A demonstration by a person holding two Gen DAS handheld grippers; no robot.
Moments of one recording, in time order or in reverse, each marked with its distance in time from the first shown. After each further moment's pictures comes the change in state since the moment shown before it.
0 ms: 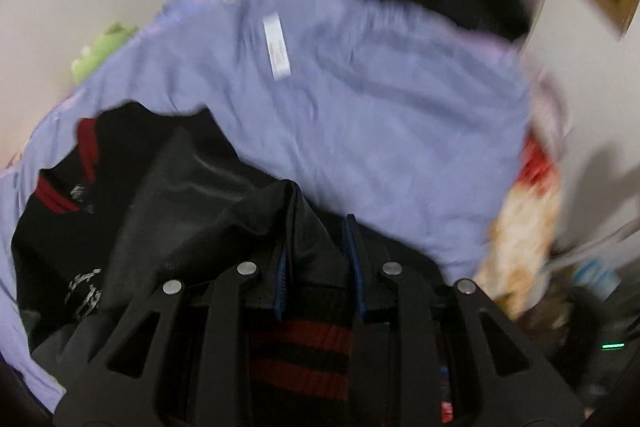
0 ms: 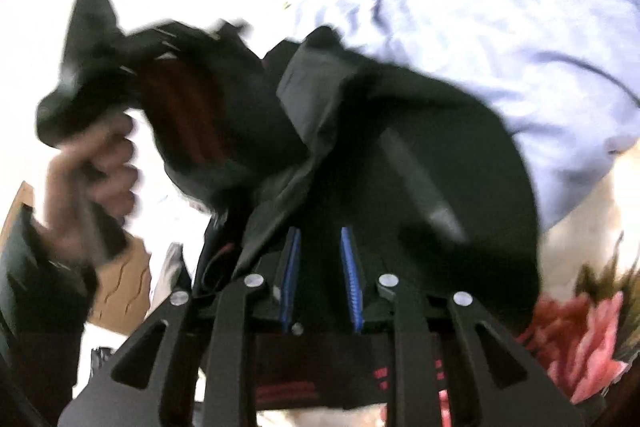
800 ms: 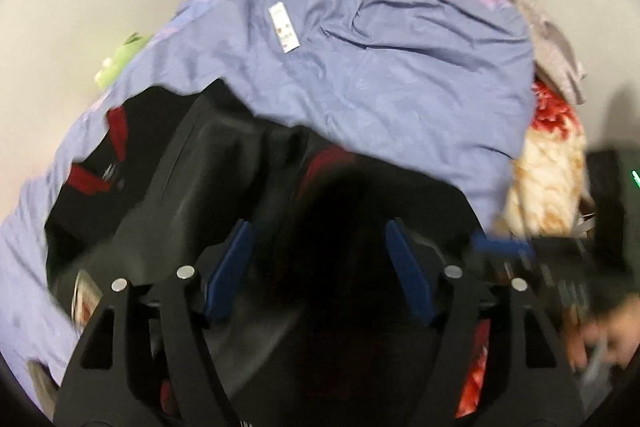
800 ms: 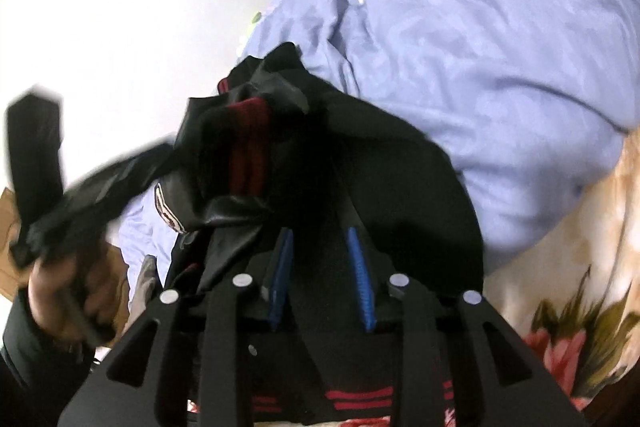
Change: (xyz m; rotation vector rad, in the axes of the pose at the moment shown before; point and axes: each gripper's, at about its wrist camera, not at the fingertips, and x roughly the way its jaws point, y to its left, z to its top) left arm -0.056 -0.014 -0.090 0.058 -0.036 0.102; right arm -0.002 -0.023 0.020 -0.057 -0.019 -0.054
